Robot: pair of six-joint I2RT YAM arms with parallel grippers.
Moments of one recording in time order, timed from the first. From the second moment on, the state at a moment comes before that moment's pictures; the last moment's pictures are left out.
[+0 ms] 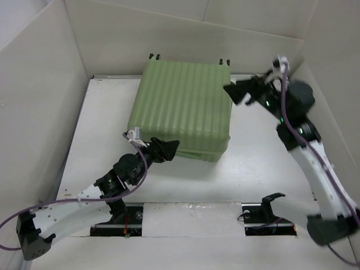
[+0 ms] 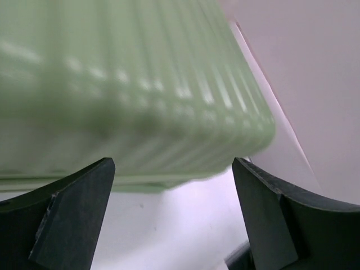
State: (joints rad) left arm -0.99 0.64 0.41 0.19 -0.40 -0.75; right arm 0.30 1.24 1.44 -0.17 -0.42 0.36
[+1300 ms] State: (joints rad) left arm -0.61 1.24 1.77 -0.30 -0.49 -0.69; right arm 0.05 0.99 0.23 0.54 -0.56 0.68
